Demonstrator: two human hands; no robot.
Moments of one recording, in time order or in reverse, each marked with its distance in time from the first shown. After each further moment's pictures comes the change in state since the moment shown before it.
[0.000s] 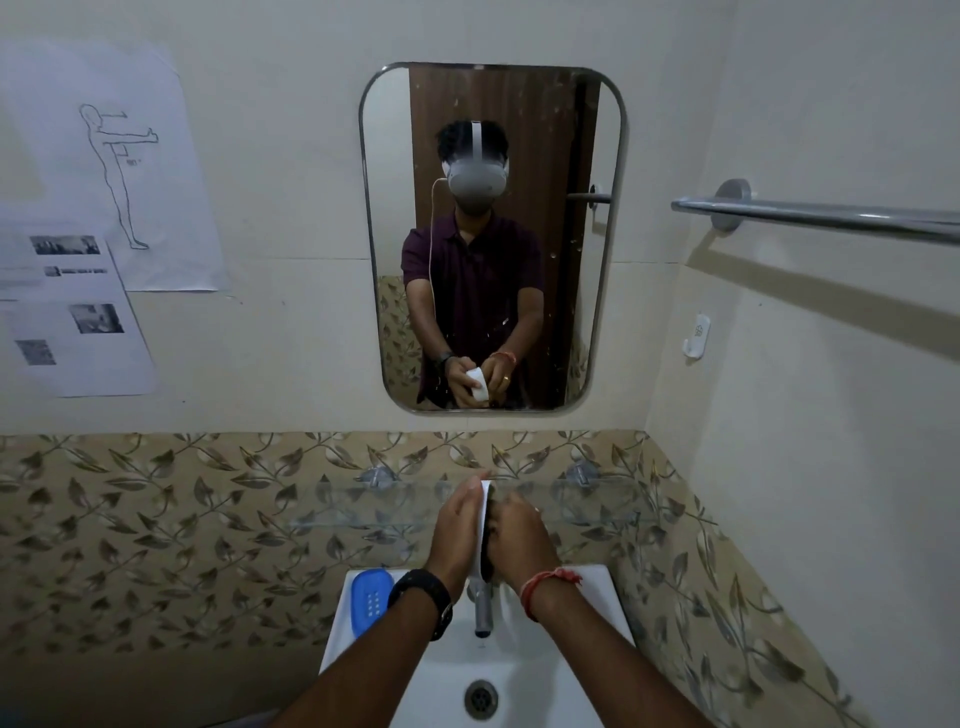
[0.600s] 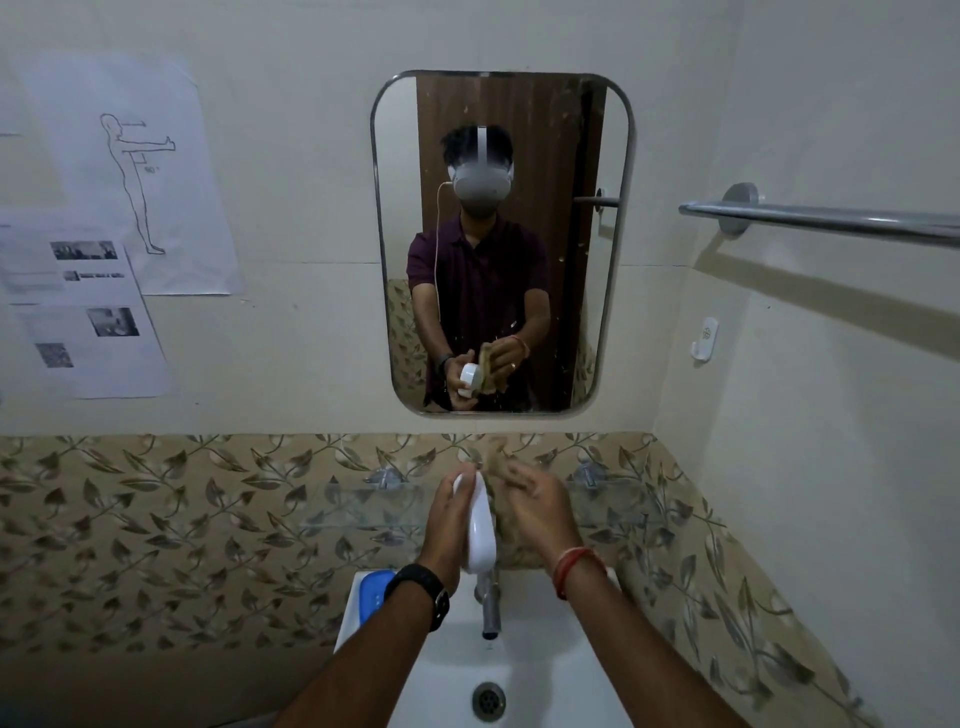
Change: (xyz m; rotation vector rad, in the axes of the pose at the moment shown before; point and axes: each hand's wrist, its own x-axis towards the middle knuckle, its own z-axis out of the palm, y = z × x) left_hand 0.012 0.004 -0.021 -0.152 0.000 -0.085; right_hand 0.008 -0.009 -0.035 0.705 0.062 0.125
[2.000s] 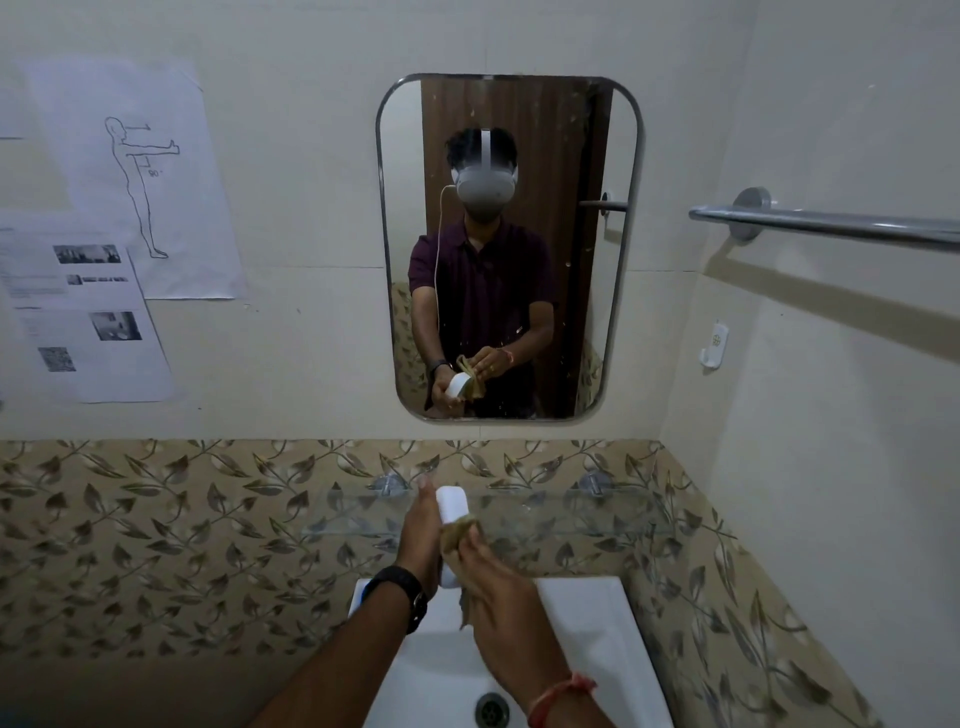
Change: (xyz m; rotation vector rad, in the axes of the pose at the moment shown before) left_hand 0.029 -0.003 -0.039 -0.044 0.133 -0.180; right_hand -0.078 0.028 0.040 -0.288 -0.159 -0.258
